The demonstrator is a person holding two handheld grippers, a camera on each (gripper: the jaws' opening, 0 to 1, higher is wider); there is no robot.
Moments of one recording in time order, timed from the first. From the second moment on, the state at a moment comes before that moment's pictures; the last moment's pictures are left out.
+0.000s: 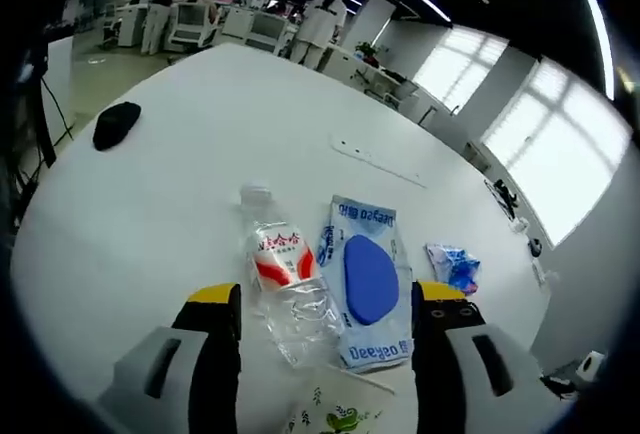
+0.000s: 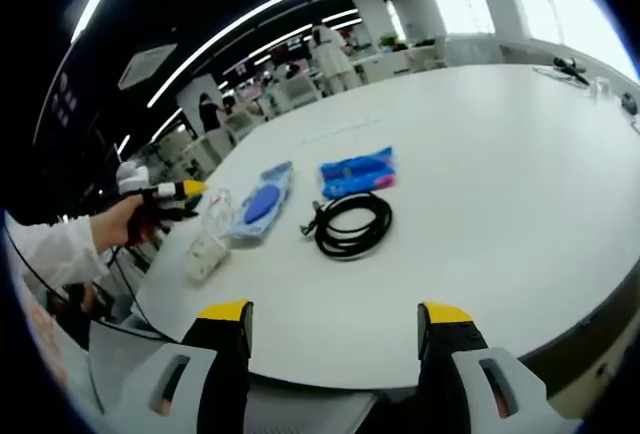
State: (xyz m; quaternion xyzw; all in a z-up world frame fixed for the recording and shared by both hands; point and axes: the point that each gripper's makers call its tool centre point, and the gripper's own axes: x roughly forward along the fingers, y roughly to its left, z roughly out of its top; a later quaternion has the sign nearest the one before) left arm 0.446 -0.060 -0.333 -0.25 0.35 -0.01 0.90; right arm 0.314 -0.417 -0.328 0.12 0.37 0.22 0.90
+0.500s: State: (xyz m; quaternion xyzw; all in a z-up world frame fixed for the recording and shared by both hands) left arm 0.468 -0.052 -0.369 -0.27 0.39 0.03 0.88; right arm 0.316 -0.422 -0.341 0.13 0.39 0.21 0.89
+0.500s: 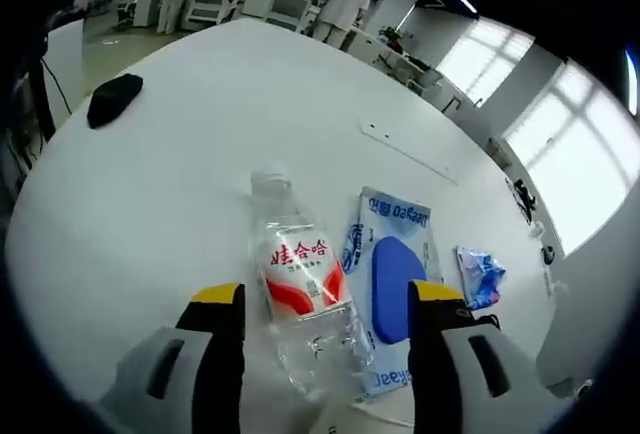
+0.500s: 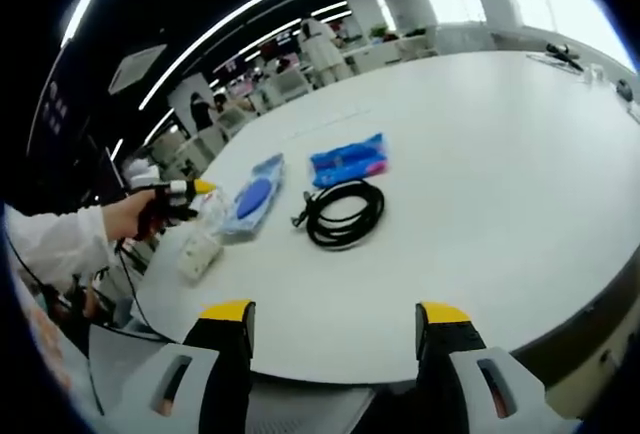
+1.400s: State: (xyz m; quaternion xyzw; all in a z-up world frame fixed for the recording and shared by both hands) left arm 0.488 -0.048 -0.387 -0.19 0.40 0.10 0.89; right arm 0.329 -0.408 -0.350 0.14 0.40 0.22 0.88
